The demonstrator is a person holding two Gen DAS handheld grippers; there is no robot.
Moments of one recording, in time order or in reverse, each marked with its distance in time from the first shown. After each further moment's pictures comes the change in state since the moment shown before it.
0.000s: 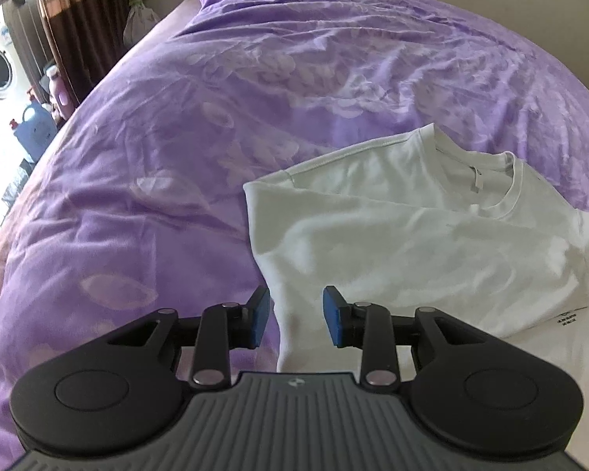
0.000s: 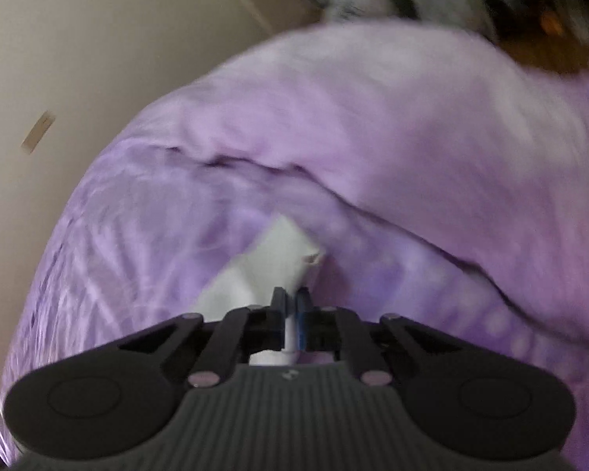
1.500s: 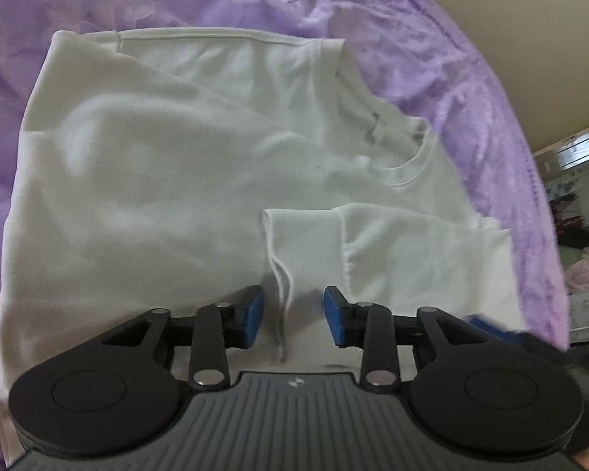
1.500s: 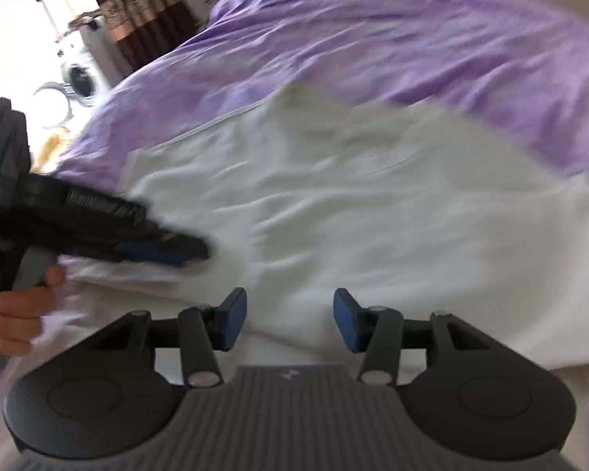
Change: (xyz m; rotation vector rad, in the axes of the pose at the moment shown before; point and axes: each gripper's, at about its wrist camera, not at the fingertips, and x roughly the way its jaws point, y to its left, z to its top) left arm 0.098 -0.052 -0.020 -0.236 0.193 -0.434; right arm -0.095 0.362 -0.399 -1.099 0.480 0.485
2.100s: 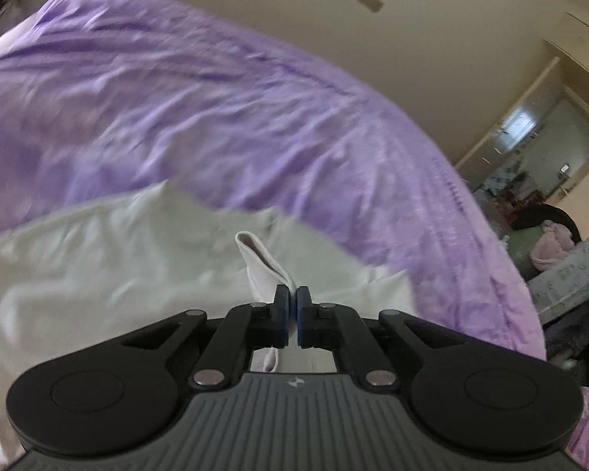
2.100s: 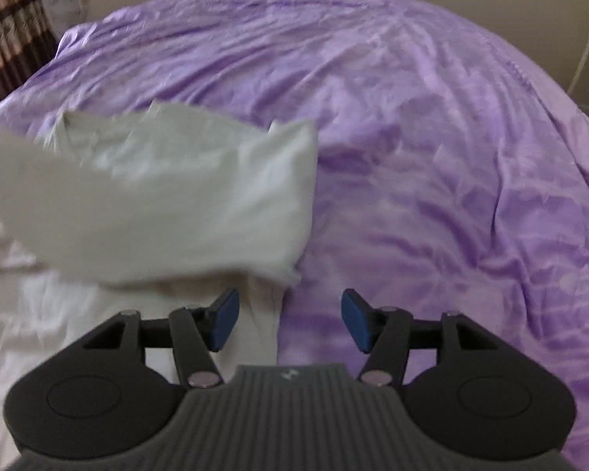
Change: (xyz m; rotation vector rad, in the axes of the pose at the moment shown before) left arm -0.083 -0.134 0.024 0.282 -0.227 -0.128; right arm -0.092 -0.158 -0.065 0.113 0.013 -0.312
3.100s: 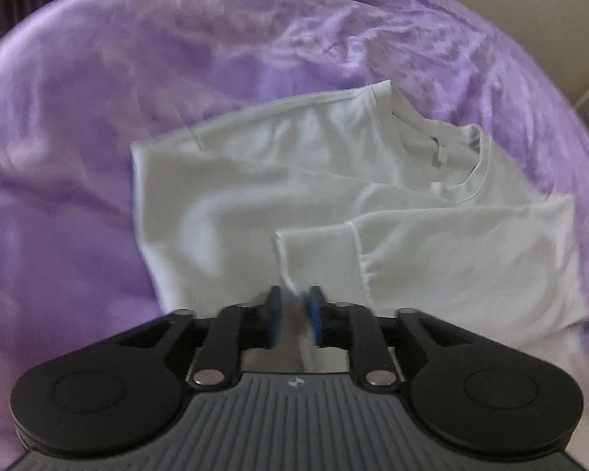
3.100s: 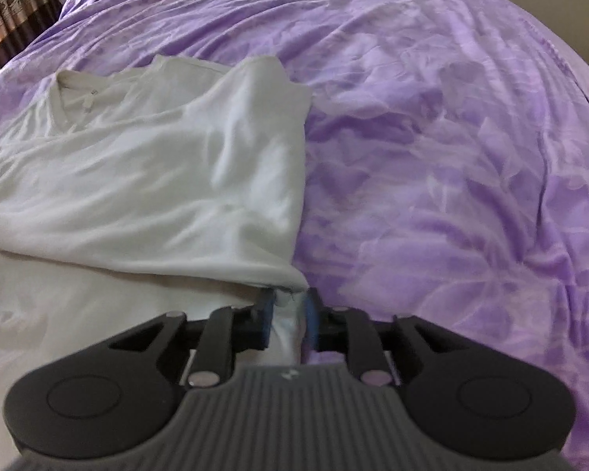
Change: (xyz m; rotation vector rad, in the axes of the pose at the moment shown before) left arm 0.017 0.142 -0.047 0.003 0.204 0.355; right arm 0.036 0.003 0.021 -0.005 0.090 0.032
